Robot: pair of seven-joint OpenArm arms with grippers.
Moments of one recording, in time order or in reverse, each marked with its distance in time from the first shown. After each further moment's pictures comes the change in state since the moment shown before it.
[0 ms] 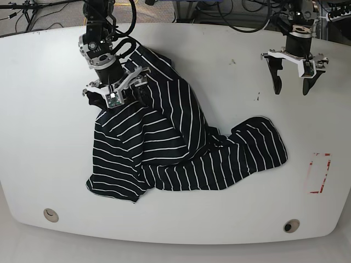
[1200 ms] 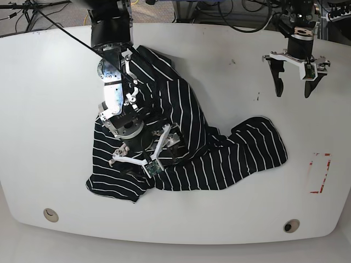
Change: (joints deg) left arm -1.1 -0.8 -0.3 0.0 0.4 0.1 0.4; right arm 29.5 -2.5 -16.4 -4.3 -3.7 0.3 -22.5
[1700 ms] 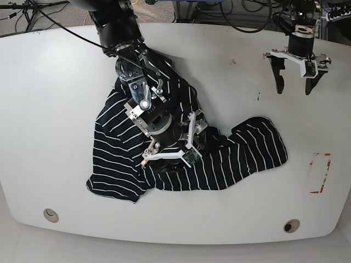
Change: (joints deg) left arm 1.5 -0.2 -0.2 0.1 0.0 0.1 -0.1; right arm 2.0 -1.2 -10.5 -2.8 -4.1 0.0 -0.3
